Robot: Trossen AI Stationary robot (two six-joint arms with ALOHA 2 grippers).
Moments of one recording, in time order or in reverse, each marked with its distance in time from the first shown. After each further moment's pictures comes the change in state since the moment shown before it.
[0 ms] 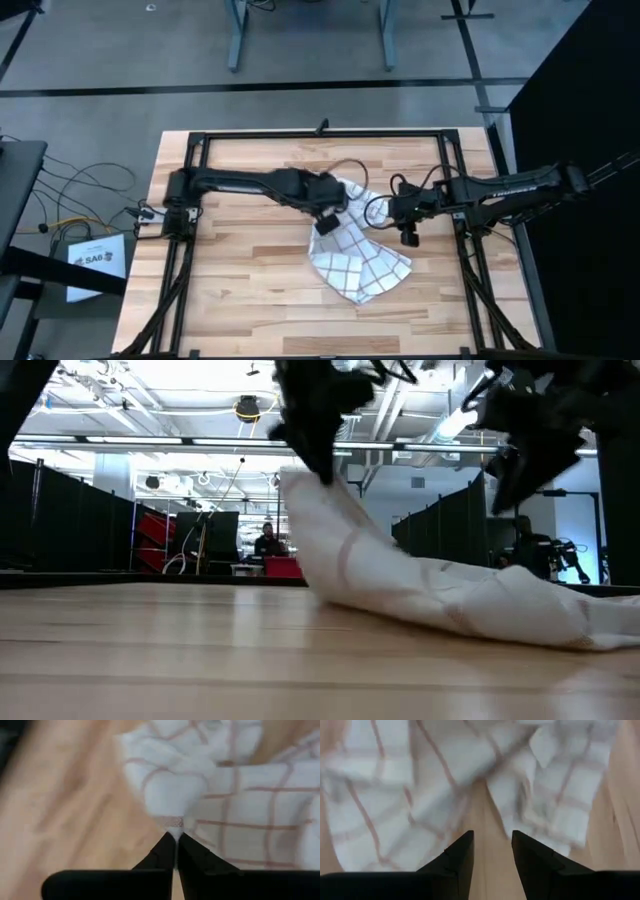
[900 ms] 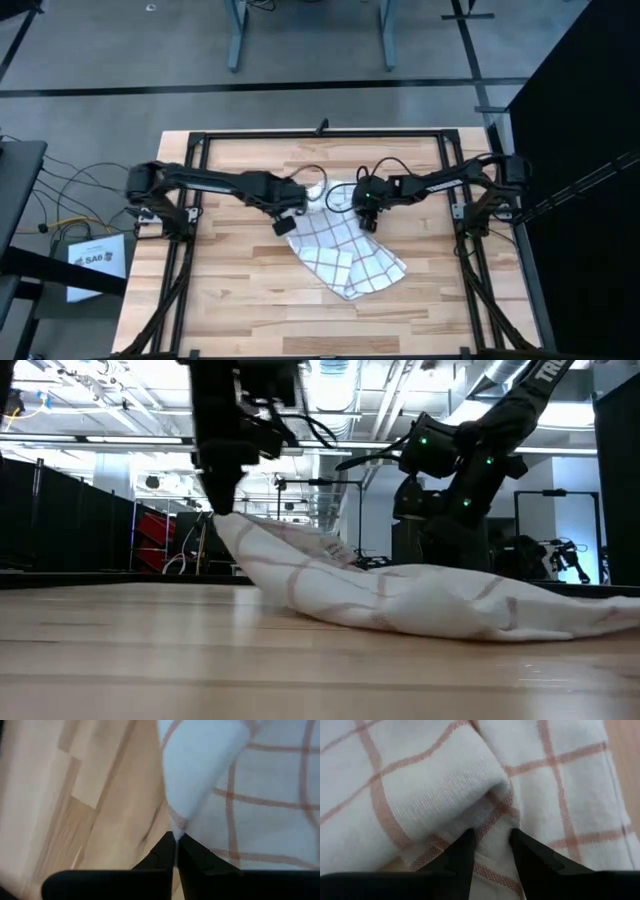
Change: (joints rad) left arm 0.055 -0.342 -0.629 0.126 0.025 0.084; right arm -0.255 0.602 0.040 0.406 0.001 -0.077
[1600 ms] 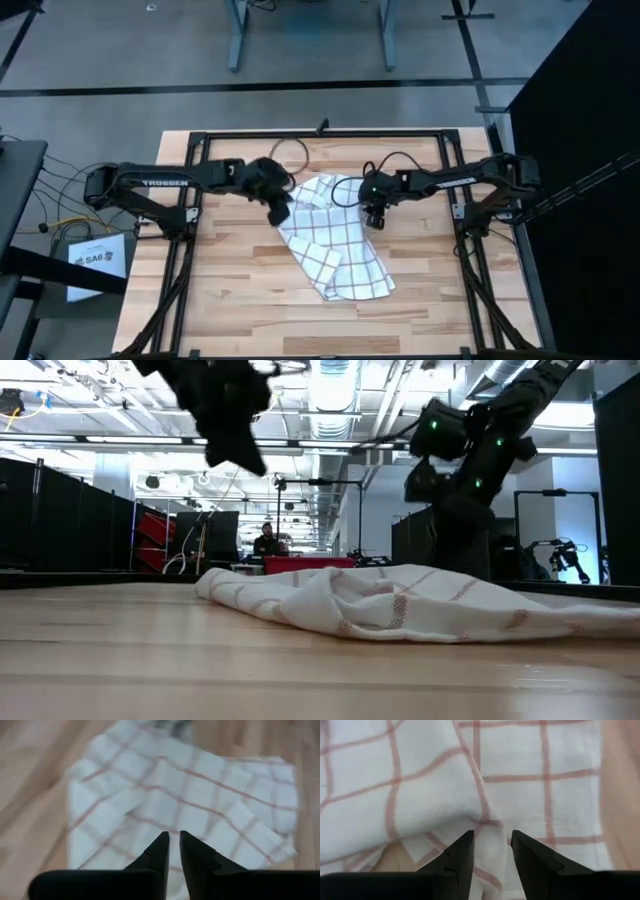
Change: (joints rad) left arm 0.040 -0.249 -0.208 0.537 0.321 0.149; right arm -0.031 -0.155 0.012 -0.123 -0.045 -0.036
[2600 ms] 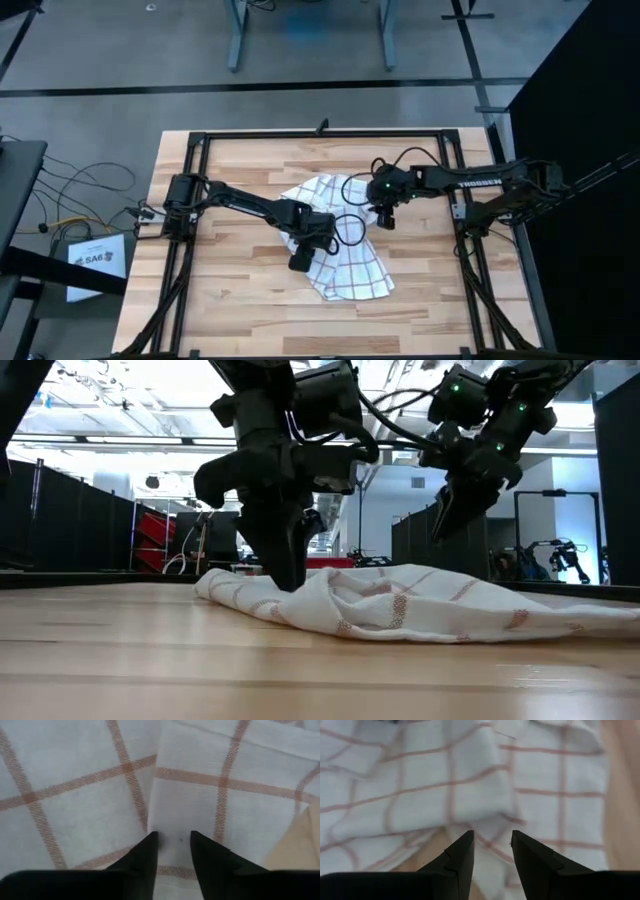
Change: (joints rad) left arm -0.171 0.632 0.338 -0.131 0.125 0.382; right arm 0.039 -0.167 0.001 -0.101 -0.079 -0.071
